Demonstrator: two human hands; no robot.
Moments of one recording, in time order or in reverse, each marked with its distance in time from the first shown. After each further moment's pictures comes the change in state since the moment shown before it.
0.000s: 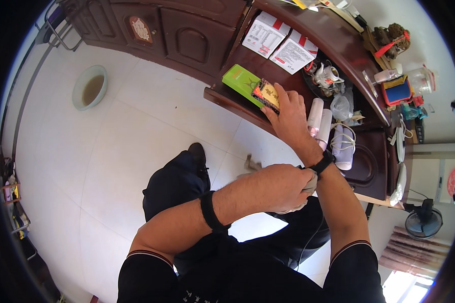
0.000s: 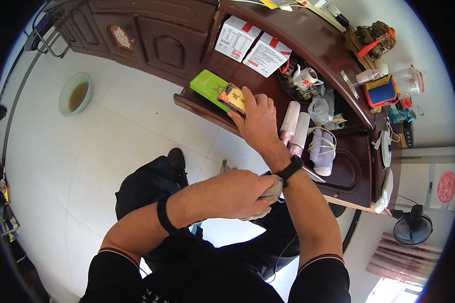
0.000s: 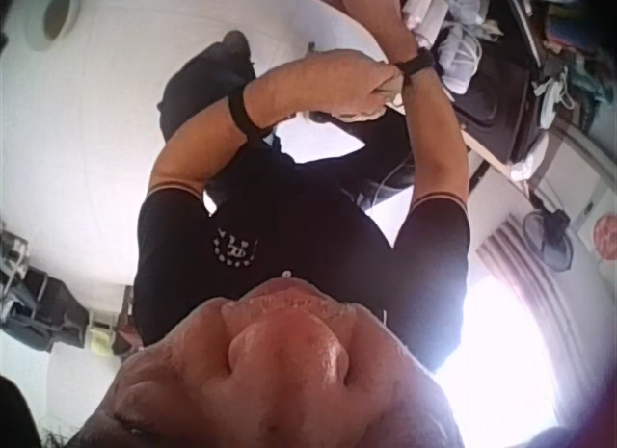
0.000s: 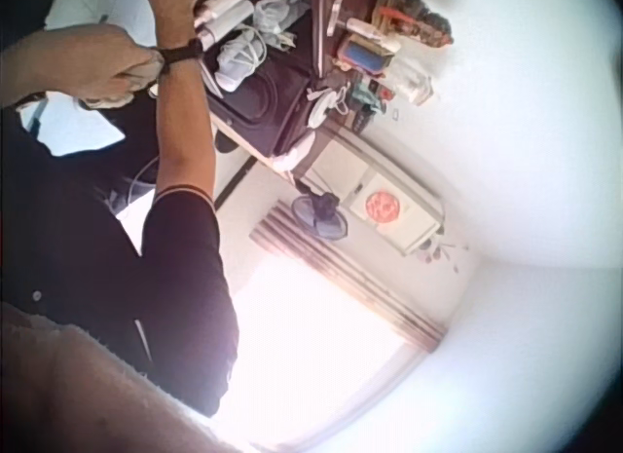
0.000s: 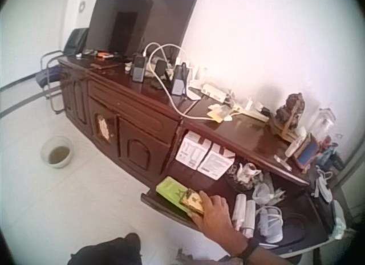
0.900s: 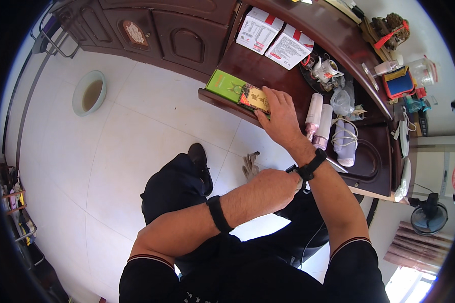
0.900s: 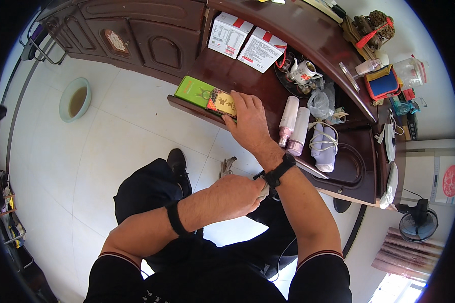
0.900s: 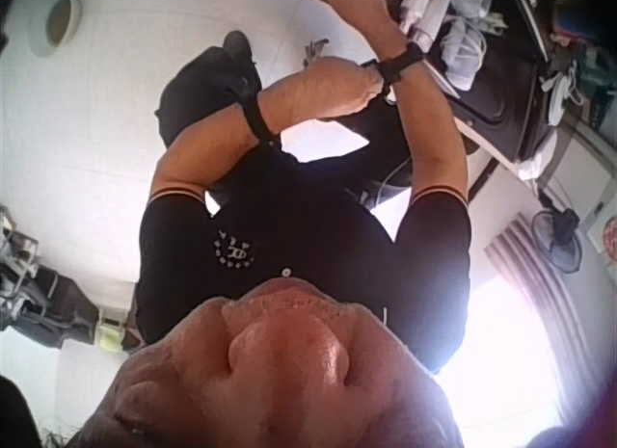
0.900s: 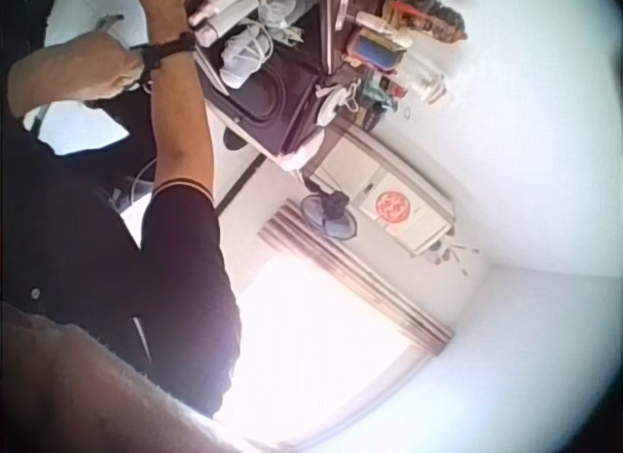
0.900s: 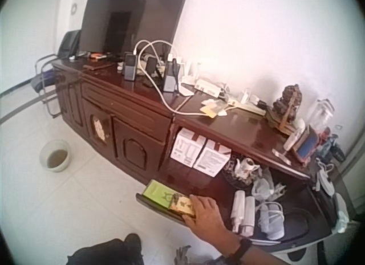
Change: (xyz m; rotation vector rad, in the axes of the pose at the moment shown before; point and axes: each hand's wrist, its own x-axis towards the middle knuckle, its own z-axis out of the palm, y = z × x) left_hand 0.009 -0.031 0.047 0.284 0.017 -0.028; right_hand -0.007 0.010 0.024 0.109 -0.004 -0.072
